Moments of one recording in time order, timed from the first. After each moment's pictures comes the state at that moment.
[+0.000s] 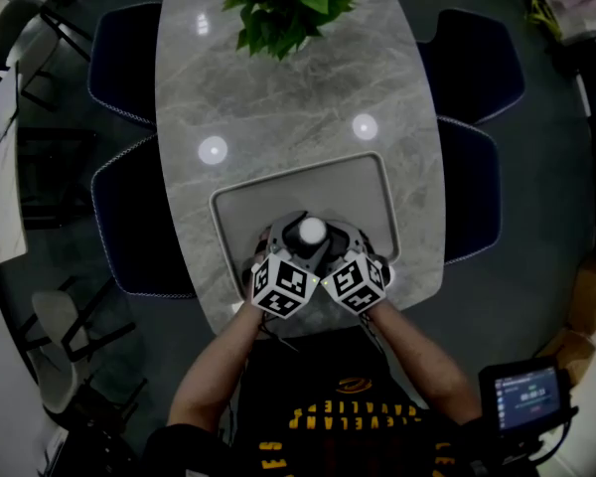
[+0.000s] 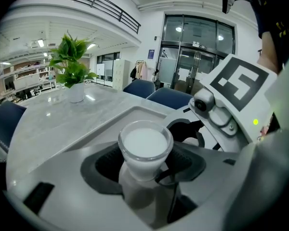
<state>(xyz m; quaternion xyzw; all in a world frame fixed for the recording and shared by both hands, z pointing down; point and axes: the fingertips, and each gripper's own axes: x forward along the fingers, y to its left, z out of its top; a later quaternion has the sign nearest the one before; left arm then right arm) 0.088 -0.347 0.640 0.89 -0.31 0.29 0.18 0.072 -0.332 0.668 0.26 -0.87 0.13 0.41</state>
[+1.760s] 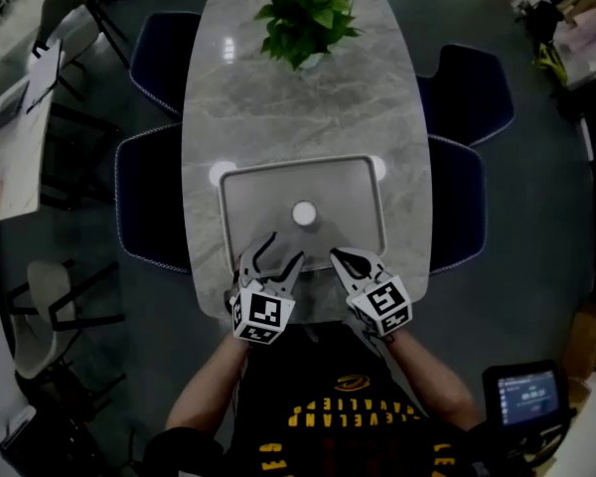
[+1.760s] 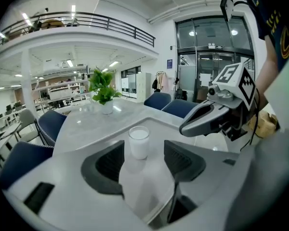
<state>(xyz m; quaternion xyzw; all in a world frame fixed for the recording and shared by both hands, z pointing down) 0.046 -0.271 0.575 0.84 -0.47 0.24 0.14 0.125 -0.270 0.577 0.28 -0.91 0.19 0.24</state>
